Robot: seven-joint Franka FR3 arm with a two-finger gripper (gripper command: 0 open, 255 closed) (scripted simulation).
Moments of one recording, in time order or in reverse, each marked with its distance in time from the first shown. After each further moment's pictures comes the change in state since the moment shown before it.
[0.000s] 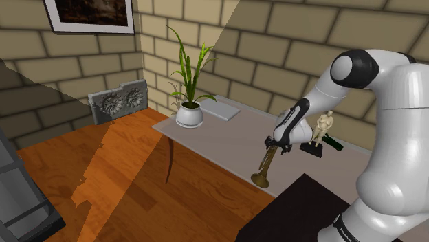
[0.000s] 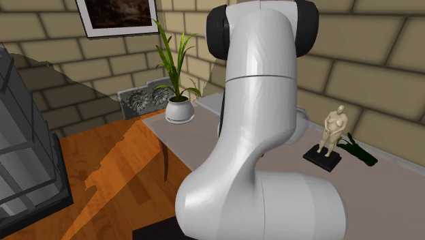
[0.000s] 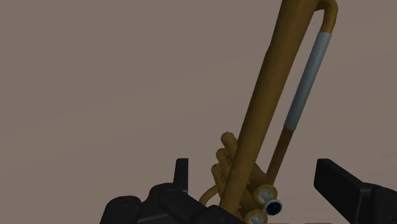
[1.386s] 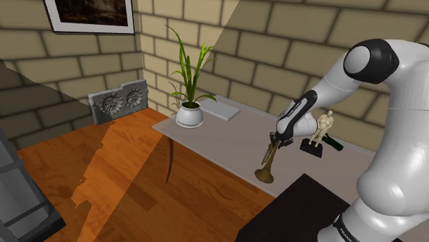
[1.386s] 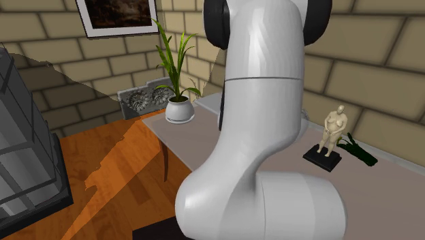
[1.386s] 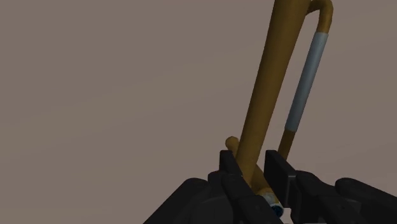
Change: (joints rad) arm 0.014 -0.131 -0.017 -0.042 -0.009 -0.089 -0.004
